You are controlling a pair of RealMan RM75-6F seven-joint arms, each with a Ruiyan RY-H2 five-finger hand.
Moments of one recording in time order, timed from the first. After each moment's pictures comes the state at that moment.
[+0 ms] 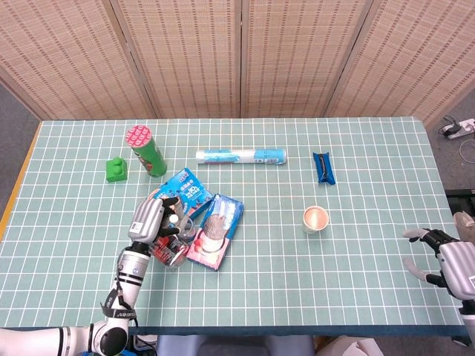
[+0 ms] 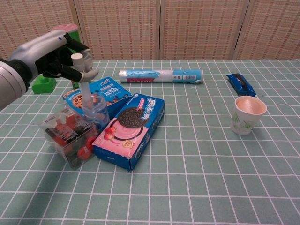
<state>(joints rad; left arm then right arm) -0.63 -1.62 -0.27 -1.75 1.05 1.31 0.27 0.07 -1.04 0.01 -1.52 -1.62 1.54 0.31</state>
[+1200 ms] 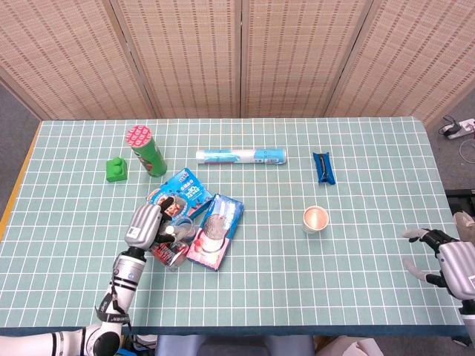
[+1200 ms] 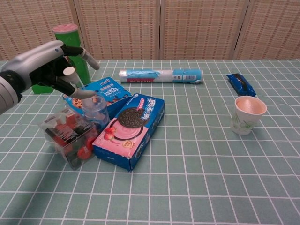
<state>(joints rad) -0.58 -1.59 -0.24 -1.73 1.11 1.27 0.26 0.07 -1.04 0.01 -1.52 -1.62 1.54 0.32</state>
